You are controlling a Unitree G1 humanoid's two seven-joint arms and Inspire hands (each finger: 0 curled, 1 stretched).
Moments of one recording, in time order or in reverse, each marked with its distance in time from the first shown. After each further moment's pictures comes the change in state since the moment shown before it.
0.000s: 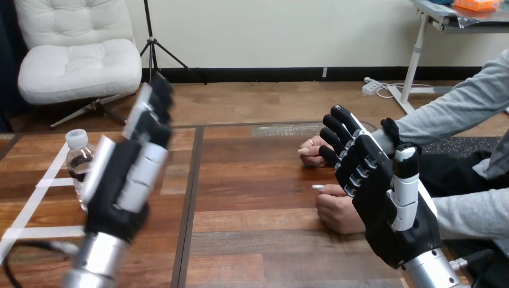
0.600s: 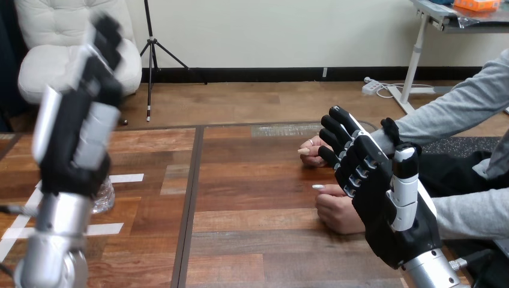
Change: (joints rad) left arm -0.152 0.063 0.107 0.002 -0.023 -0.035 0.051; right arm 0.000 0.000 0.000 0.000 0.000 0.003 0.002
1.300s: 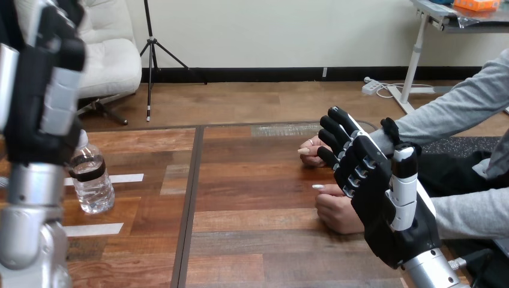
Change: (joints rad) left arm -0.116 0.059 0.068 0.027 -0.015 -0.014 0.027; right arm 0.000 0.001 0.000 -0.008 0.000 0.014 0.000
